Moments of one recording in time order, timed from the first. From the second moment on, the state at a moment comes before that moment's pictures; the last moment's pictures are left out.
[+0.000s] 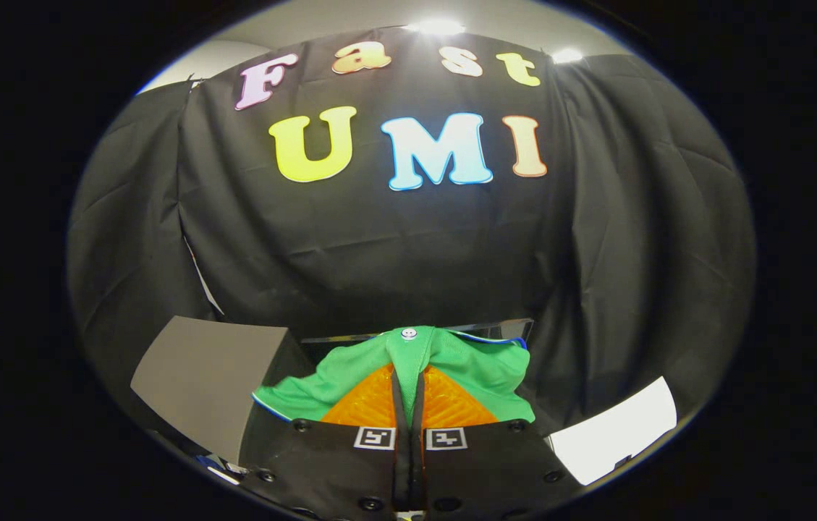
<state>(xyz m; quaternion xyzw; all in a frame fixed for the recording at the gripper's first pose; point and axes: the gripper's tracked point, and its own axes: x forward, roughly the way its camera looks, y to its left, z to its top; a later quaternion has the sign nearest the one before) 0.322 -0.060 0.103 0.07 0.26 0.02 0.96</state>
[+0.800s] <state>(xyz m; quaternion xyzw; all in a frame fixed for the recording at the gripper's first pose) 0.334 -0.066 -0.044 0.06 0.36 0.04 0.93</state>
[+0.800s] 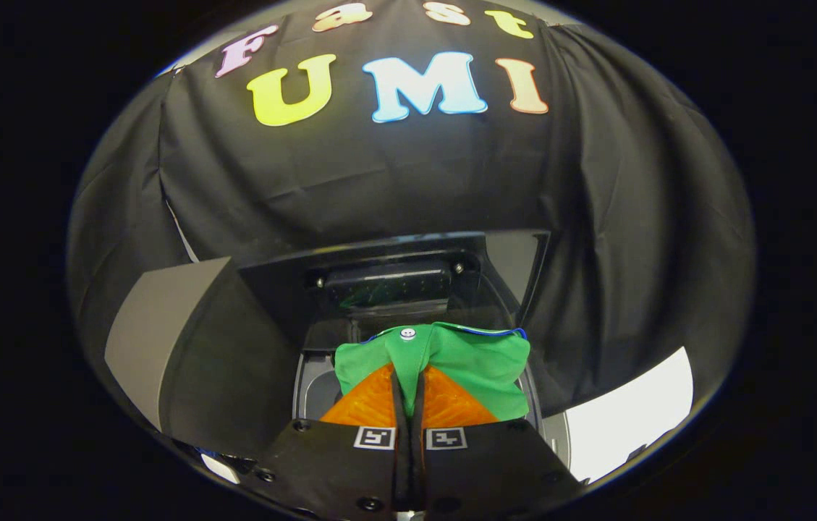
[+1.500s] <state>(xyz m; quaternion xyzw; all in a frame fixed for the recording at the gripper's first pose) 0.343 -0.050 -0.175 0.04 0.45 0.05 0.89</state>
